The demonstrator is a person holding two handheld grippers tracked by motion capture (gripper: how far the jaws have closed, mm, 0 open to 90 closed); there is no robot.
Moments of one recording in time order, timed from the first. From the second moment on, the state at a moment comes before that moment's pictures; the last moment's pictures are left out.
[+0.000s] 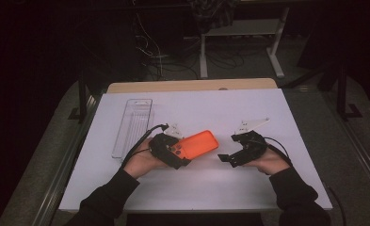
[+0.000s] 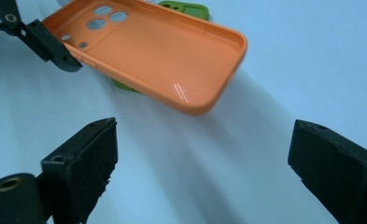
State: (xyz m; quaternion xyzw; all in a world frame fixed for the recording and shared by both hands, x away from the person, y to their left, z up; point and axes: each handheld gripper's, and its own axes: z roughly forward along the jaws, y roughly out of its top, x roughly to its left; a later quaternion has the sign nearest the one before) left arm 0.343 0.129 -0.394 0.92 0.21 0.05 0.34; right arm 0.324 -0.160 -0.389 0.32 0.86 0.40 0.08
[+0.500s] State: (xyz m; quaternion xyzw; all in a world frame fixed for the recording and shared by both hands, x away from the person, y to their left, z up) left arm 0.344 0.131 -0.395 0.91 0.24 0.05 0.33; right arm 0.304 -0.150 -0.421 0.40 0.81 0.41 0.10
